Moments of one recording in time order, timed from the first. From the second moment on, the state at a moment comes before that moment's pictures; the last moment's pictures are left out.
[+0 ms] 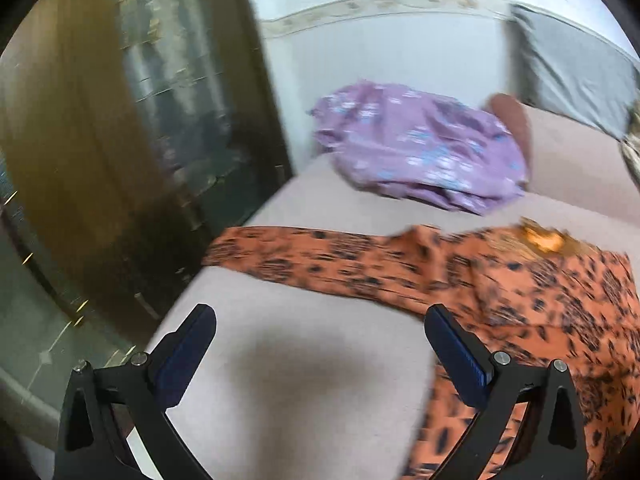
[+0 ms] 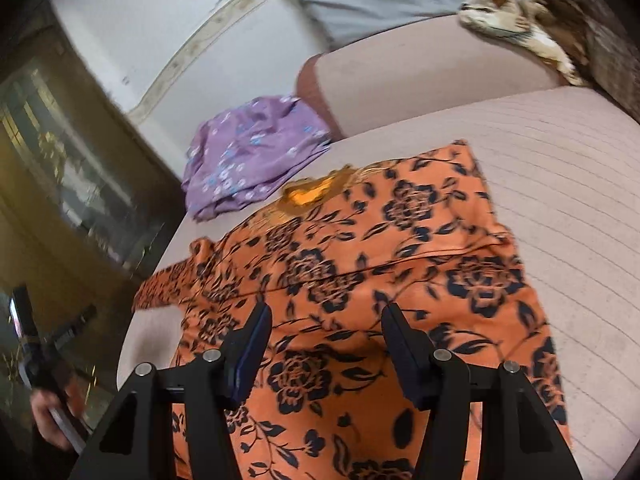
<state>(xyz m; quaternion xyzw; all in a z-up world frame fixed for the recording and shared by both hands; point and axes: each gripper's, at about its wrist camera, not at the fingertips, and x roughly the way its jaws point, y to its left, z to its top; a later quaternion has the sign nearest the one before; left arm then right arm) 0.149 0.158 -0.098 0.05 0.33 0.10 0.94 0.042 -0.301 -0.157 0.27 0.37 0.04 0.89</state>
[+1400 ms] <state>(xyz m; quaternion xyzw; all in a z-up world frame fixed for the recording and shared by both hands) 0.372 0.389 -0.252 -0.34 0.40 0.18 0.83 0.111 -0.288 -0.221 0.24 0.44 0.02 0.86</state>
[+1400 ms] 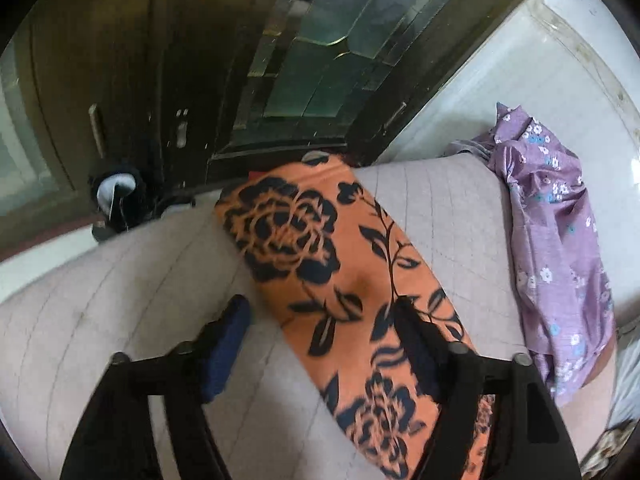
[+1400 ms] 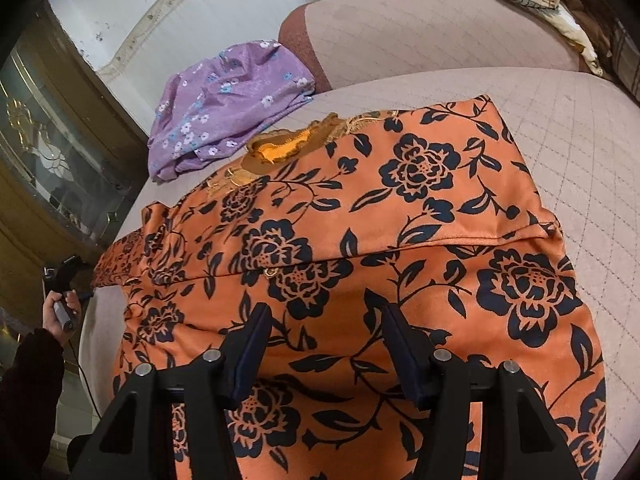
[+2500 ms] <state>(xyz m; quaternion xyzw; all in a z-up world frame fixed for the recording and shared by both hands) 0.278 -0.039 -0.042 -0.05 0.34 -0.21 0.92 0.061 -0.395 -0.170 0.41 0.30 -0.07 0.86</state>
